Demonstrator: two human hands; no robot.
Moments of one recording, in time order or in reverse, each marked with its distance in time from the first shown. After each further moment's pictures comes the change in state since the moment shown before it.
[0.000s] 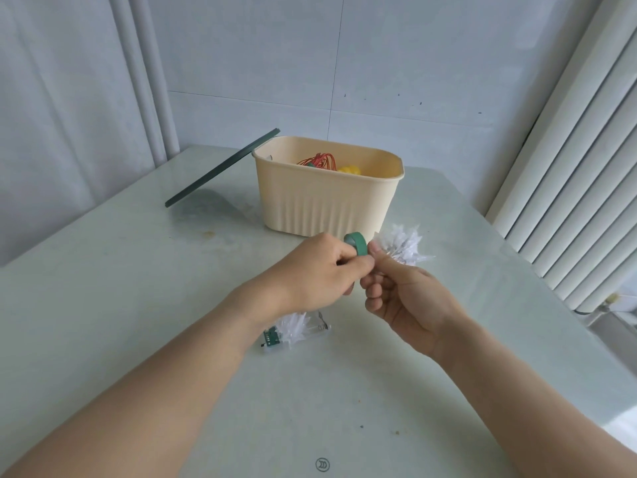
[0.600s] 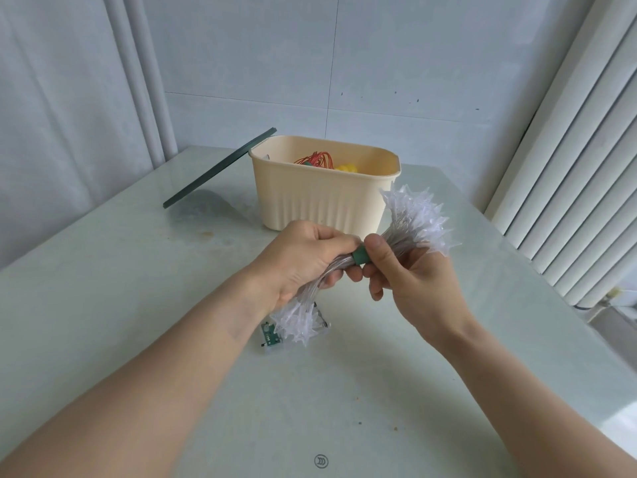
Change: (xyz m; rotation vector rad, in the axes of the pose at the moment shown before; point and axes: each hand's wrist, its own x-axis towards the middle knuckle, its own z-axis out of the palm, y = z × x) left_hand 0.005 0.000 -0.005 -0.579 0.046 -0.187; right_hand -0.014 -0.004 0.002 -0.550 0.120 -0.546
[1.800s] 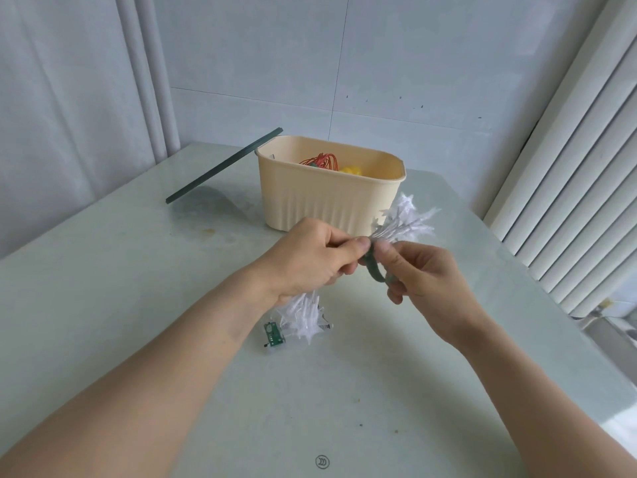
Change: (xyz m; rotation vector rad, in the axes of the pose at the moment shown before) left_hand 0.000 -0.002 -0.008 0.255 -0.058 0.153; right_hand 0.015 0.014 -0.018 0.031 -0.150 0.062
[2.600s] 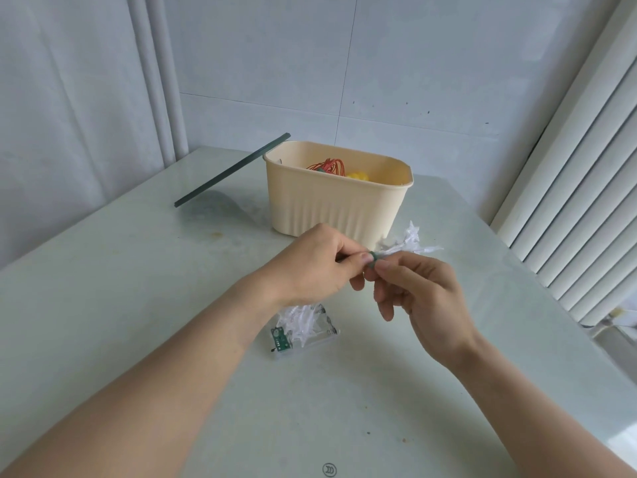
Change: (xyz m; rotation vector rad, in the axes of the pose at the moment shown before) left_hand -0.004 0.002 -0.005 0.340 -0.038 0.135; right_hand -0.009 -0.001 0.018 0.232 -0.017 -0.015
